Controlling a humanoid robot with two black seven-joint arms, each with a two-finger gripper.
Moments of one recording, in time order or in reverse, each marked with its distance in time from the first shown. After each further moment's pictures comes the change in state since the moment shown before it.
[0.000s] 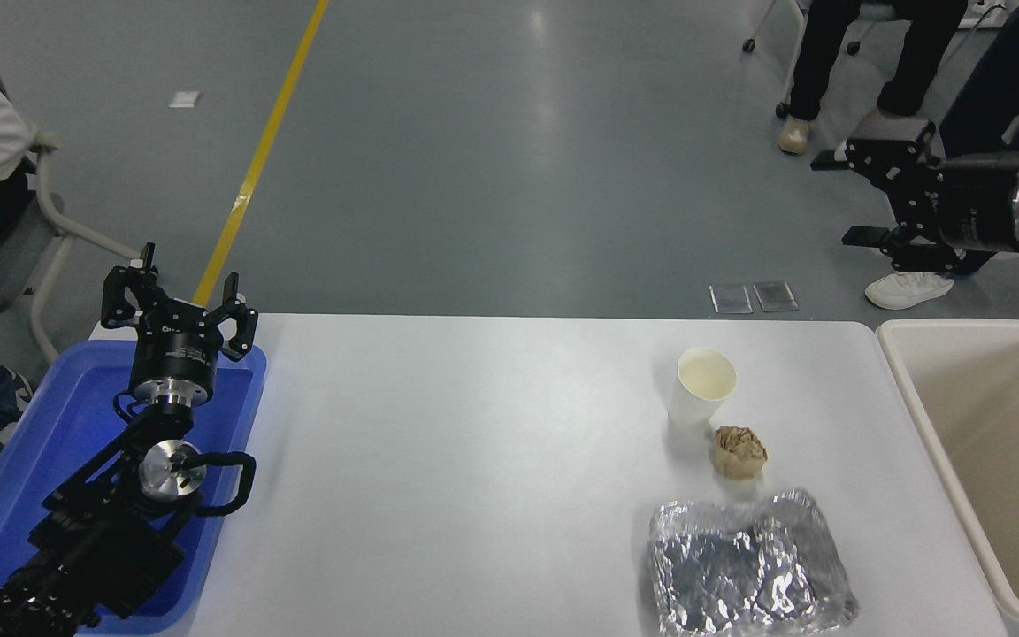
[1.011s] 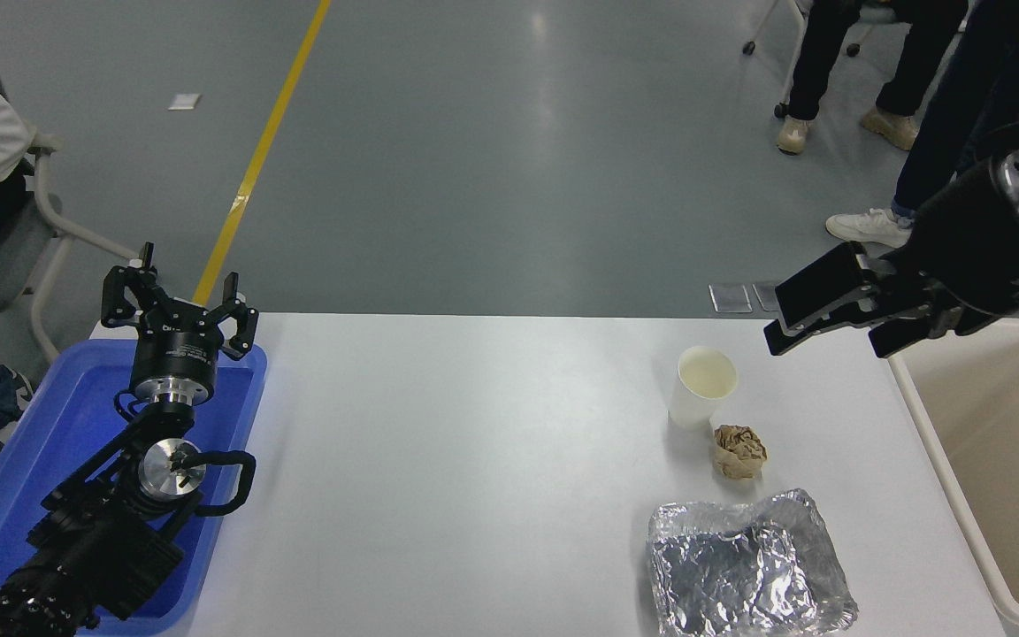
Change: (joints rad) left arm 0.000 0.000 -0.001 0.000 -0.001 0.001 0.000; right arm 0.833 0.260 -0.537 0.510 -0.031 0.259 0.005
